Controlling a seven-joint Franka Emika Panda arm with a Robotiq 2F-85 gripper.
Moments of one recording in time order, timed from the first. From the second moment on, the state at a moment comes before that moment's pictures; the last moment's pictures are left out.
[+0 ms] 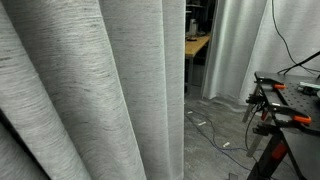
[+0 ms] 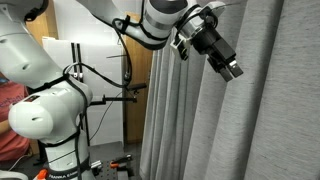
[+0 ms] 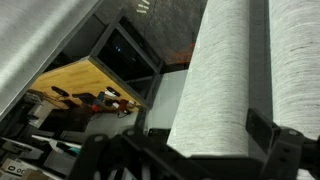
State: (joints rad) arm -0.31 -0.57 0.10 -2.43 -0.66 2.34 0.69
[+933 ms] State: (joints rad) arm -0.29 -0.25 0.01 -2.15 -0.75 2.70 0.52
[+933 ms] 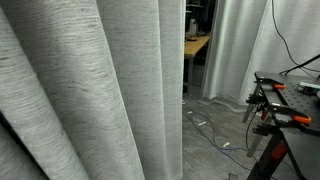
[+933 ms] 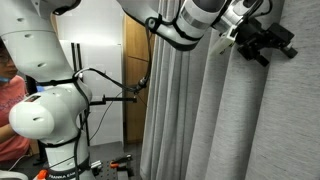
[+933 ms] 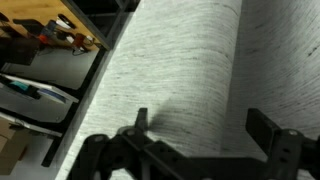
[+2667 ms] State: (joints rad) arm -0.42 -0.22 -0.02 -2.11 -0.81 2.73 0.56
